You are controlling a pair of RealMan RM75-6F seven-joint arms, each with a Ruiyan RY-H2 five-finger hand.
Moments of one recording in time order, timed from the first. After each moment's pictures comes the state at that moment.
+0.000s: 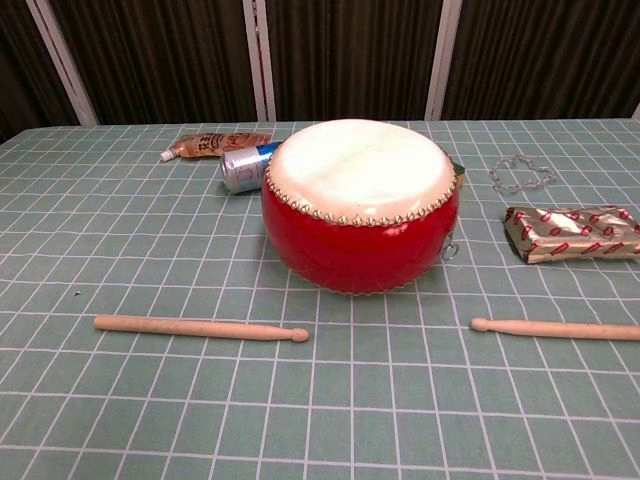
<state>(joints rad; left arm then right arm) -0.15 -1.06 0.15 -1.63 1.62 1.53 -0.04 0.04 -1.10 -0.01 -1.63 -1.57 1.53 0.03</state>
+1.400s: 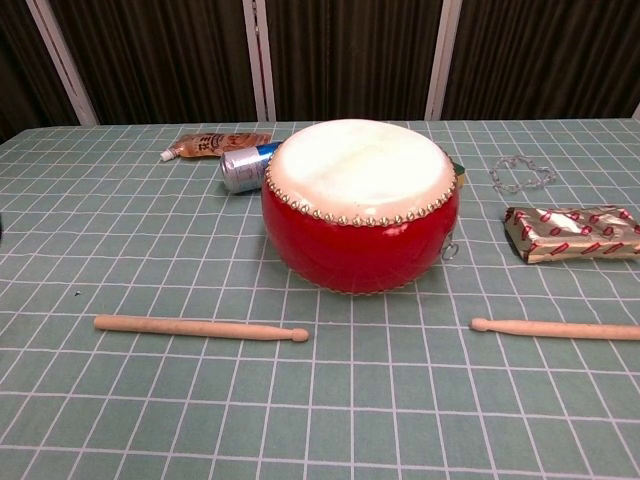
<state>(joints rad) -0.36 -1.18 -0.05 -1.82 1.26 1.12 0.36 0.04 -1.10 0.00 -1.64 -1.58 1.51 0.02</state>
